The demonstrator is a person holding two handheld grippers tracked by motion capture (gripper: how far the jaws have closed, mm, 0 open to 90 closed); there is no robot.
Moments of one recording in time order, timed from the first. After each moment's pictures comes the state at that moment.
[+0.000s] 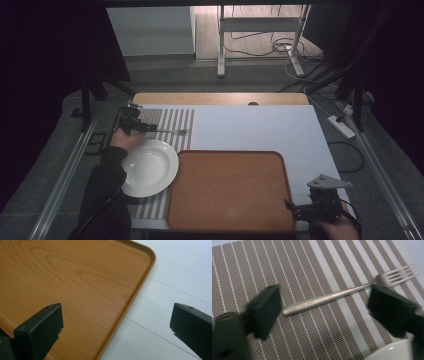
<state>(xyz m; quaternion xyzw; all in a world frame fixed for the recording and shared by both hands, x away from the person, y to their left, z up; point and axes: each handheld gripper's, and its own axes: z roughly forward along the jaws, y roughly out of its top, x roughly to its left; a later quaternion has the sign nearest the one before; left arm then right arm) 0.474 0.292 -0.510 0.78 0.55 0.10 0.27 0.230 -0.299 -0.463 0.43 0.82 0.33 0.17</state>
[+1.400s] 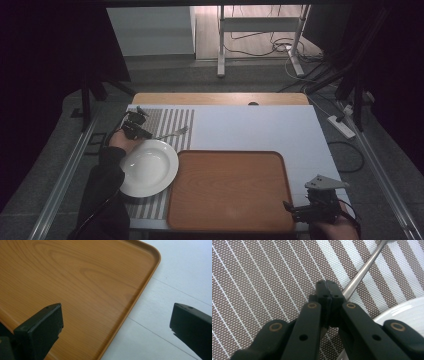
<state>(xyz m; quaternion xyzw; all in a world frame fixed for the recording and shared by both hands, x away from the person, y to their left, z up) 0.468 0.283 -0.522 0.84 0.51 0.03 0.19 0.229 -0.295 -0.463 0.42 0.83 0.32 0.17</state>
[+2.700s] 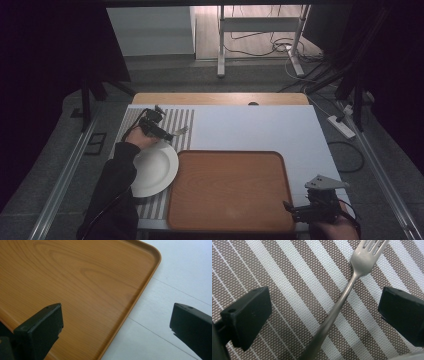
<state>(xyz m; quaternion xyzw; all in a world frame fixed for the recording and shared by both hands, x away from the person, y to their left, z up) 0.493 0.233 -0.530 0.87 0.47 0.04 0.17 0.229 -0.295 -0.463 0.42 0.83 0.32 0.17</state>
